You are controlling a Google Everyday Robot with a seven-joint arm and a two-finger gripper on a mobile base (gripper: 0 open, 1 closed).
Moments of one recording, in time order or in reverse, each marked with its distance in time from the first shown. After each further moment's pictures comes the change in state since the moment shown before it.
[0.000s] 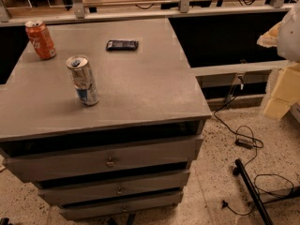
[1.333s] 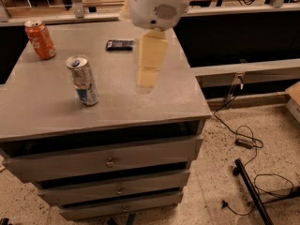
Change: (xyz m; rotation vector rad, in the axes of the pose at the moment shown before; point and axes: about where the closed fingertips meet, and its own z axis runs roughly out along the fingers) arm -0.252 0.020 0.019 -0.100 -0.254 -0.487
